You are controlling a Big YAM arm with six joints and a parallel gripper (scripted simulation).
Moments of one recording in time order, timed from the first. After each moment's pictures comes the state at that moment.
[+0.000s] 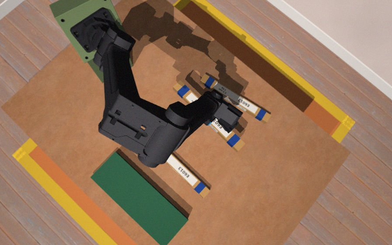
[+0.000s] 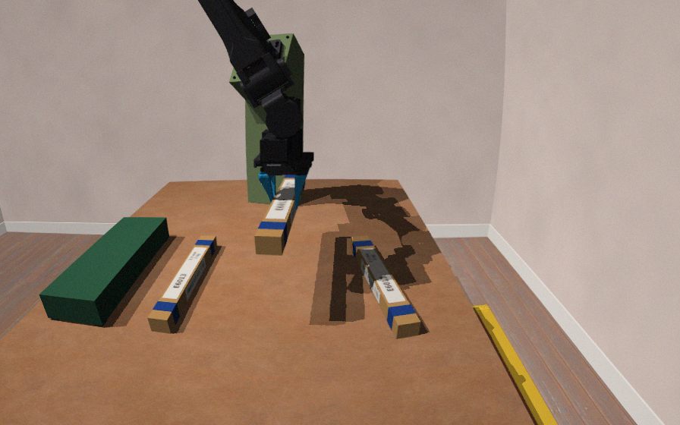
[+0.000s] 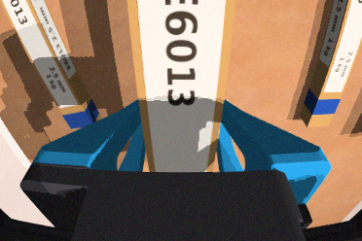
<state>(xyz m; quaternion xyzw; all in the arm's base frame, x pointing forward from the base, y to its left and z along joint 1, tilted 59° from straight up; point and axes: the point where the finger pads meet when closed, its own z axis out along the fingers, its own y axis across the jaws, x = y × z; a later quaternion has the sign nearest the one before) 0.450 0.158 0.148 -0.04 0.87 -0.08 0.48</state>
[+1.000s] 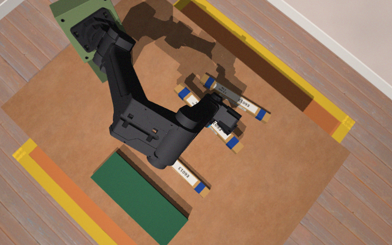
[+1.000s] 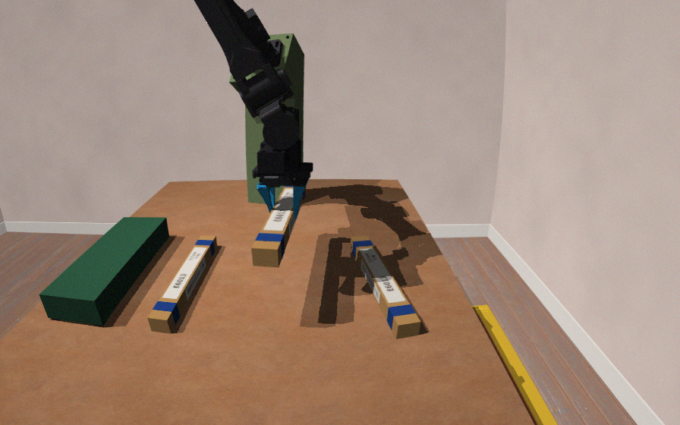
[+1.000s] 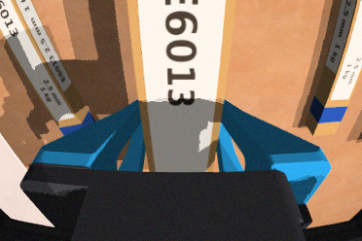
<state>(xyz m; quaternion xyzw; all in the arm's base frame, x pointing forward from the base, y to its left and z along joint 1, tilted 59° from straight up) 0.468 0.155 0.142 -0.03 0.87 -0.07 0.48</state>
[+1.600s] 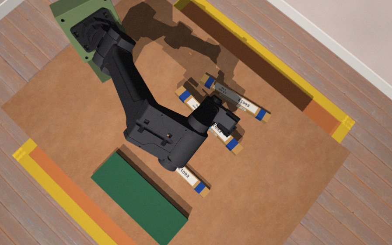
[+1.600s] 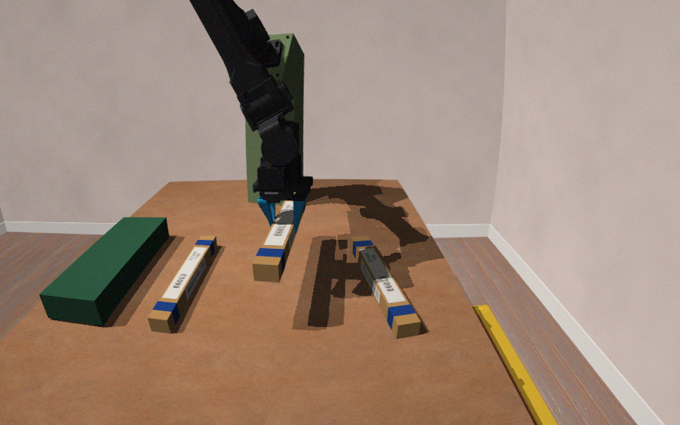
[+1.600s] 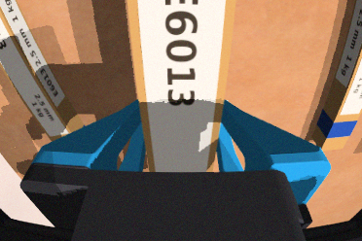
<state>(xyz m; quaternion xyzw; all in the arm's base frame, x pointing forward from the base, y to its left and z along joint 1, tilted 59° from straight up) 0.492 0.154 0.131 -0.03 0.87 -0.07 0.49</state>
